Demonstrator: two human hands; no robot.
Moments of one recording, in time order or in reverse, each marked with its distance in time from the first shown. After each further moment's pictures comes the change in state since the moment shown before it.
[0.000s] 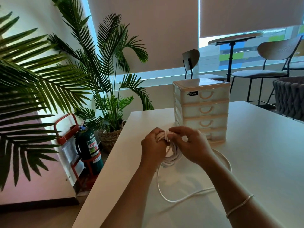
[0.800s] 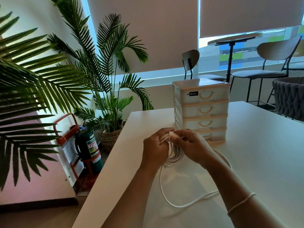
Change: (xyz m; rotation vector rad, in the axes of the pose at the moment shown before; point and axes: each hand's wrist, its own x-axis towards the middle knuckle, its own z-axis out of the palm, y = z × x) left_hand -0.008 0.003 -0.003 -0.001 -0.057 0.159; right_hand 0.004 0.015 0.004 0.139 -0.149 0.151
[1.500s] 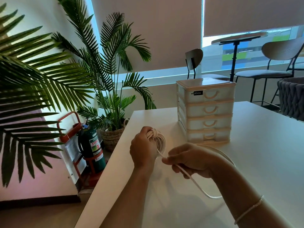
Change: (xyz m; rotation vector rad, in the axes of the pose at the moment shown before) left_hand 0.010 -0.022 -0.014 0.417 0.312 -0.223; right_hand -0.023 -0.034 0.000 0.204 -0.542 0.404
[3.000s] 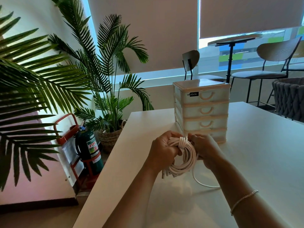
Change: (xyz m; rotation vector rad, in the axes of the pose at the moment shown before) left_hand -0.019 0.030 -0.002 -0.501 -0.661 0.031; right_hand 0.032 0.028 -0.035 0.278 0.644 -0.022
